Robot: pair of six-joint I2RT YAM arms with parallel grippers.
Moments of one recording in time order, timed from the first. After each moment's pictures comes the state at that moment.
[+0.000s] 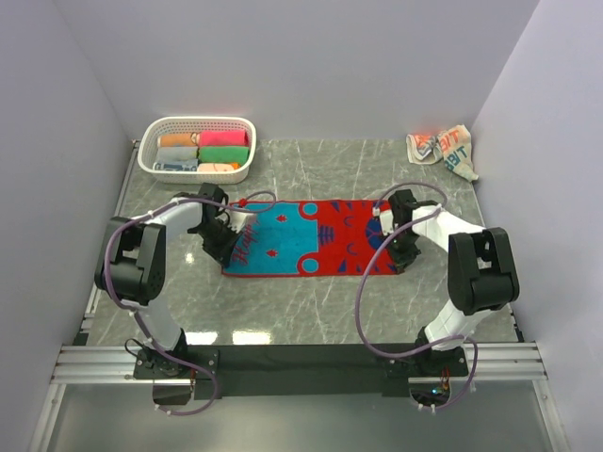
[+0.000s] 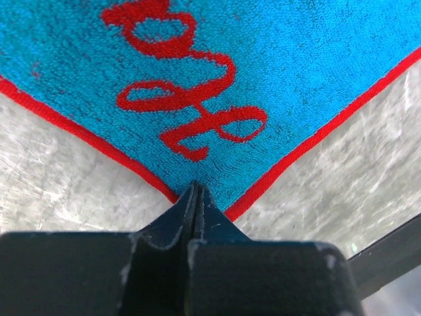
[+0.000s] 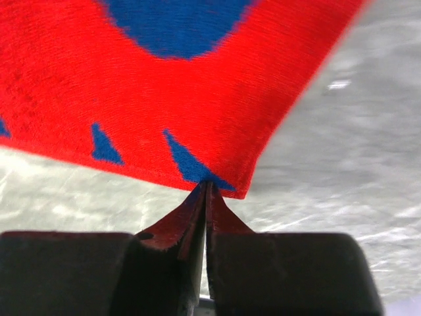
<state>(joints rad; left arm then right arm) -0.21 1.76 1.07 -0.77 0.33 0.46 0.14 1.66 0.96 -0.77 -0.02 -0.23</state>
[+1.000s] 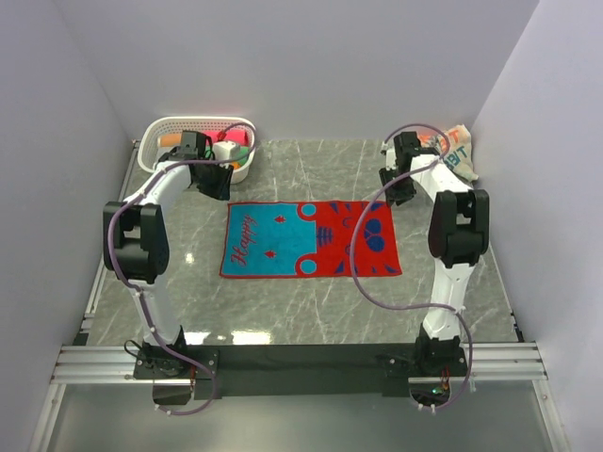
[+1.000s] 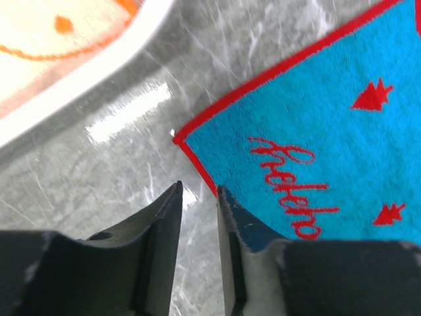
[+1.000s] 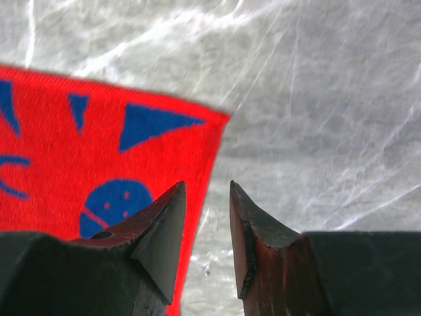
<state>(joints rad) -0.09 1.93 1.54 -0.61 0.32 0.31 0.07 2.09 1.67 -0.79 -0.03 -0.14</state>
